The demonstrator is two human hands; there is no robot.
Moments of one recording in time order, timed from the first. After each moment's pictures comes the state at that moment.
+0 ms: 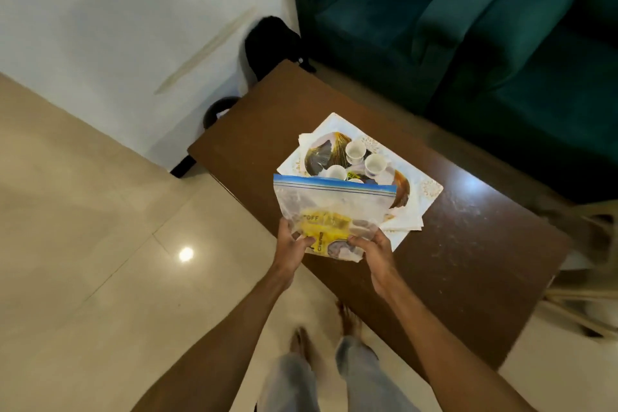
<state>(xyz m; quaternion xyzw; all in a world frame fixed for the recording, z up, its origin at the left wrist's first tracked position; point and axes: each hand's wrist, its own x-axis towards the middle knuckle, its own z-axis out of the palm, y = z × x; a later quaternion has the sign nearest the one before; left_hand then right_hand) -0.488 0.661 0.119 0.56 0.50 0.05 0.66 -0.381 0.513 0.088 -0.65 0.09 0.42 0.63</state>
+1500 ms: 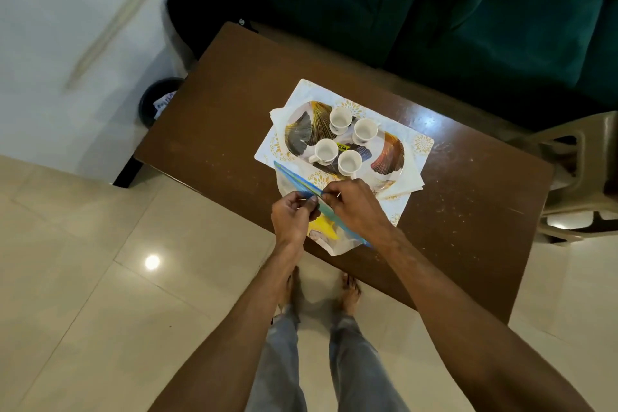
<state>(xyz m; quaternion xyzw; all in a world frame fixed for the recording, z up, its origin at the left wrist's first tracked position) -0.459 0.727 0.092 0.54 0.49 0.04 0.68 -0.371 0.618 0.103 -0.88 -0.28 0.22 0.30</state>
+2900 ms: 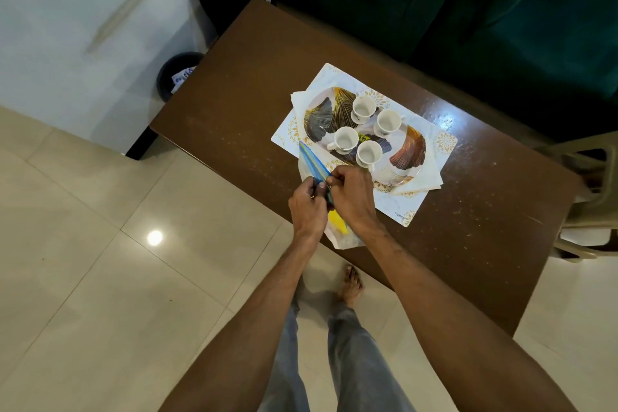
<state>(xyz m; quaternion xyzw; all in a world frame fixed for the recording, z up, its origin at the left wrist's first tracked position) -0.469 0.722 0.085 0.67 0.46 0.07 0.57 -0.399 0.661 0.105 -0.90 -0.14 0.21 0.35</state>
